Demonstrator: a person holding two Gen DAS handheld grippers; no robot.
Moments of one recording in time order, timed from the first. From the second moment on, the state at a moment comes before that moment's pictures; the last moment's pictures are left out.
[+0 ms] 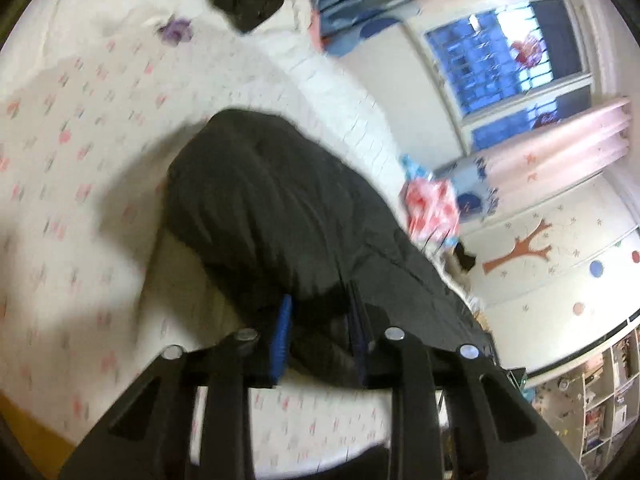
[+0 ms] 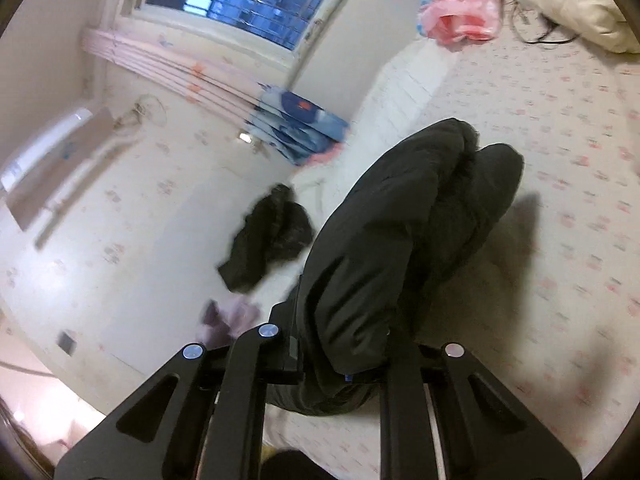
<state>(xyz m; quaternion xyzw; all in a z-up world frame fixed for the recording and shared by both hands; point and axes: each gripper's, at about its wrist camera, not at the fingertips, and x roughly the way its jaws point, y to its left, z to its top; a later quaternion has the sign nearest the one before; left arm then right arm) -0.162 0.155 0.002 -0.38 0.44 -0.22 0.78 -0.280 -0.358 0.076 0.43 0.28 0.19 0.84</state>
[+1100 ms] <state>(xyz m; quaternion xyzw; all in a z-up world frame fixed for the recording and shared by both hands) -0.121 0.121 -0.061 -0.41 0.40 -0.23 0.79 -0.174 -0.168 0.038 0.05 0.38 0.05 0.92</state>
